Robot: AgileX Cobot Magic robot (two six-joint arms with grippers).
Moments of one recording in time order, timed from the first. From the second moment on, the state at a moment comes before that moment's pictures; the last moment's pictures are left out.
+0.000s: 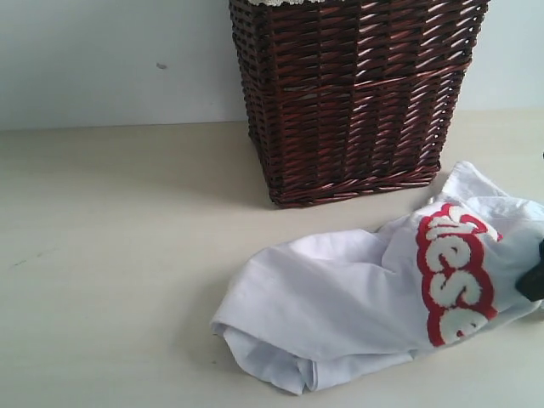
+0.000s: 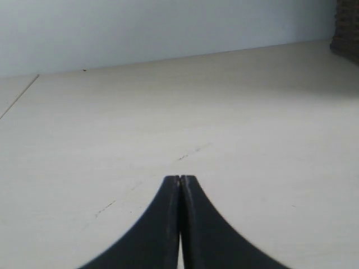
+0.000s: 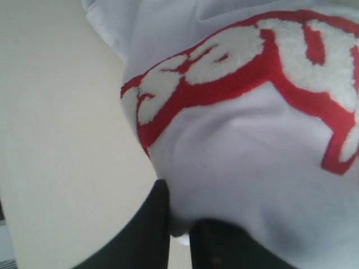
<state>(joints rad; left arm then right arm) 0.15 0.01 0.00 -0.29 0.37 0.42 -0.30 1.57 -0.86 0.60 1.20 -1.75</state>
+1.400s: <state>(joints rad) 0.15 0.01 0.00 -0.29 0.37 0.42 -0.30 1.68 -0.67 1.70 0.88 -2.09</state>
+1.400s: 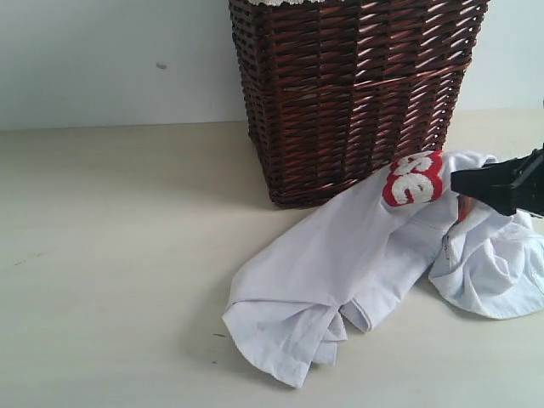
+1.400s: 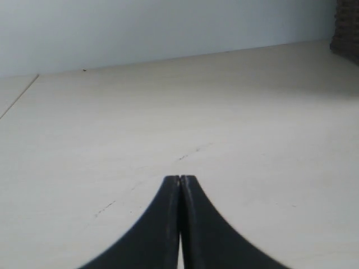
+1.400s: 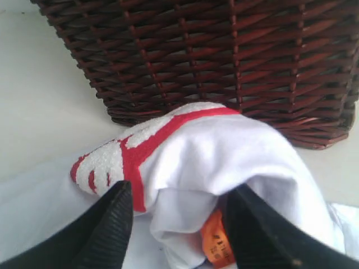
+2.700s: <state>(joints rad) 0.15 0.01 0.00 -0.29 0.37 0.42 0.17 1.88 -0.73 1.39 0.61 -2.10</state>
